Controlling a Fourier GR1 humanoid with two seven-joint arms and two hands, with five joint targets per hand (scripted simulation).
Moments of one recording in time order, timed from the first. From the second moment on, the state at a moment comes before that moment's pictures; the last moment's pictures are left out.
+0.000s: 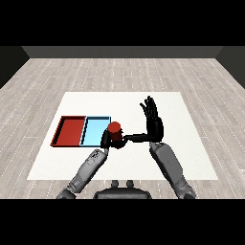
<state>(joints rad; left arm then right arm) -0.36 0.02 -0.46 -1.27 0.16 0.49 -0.23 -0.42 -0.12 0.31 -1.71 -0.22 -0.38 -0.22</state>
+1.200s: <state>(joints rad) -0.43 0.35 -0.20 -1.33 -0.02 0.44 -0.02 -0.04 -0.23 0.04 -1.56 -0.31 -0.13 -0.41</state>
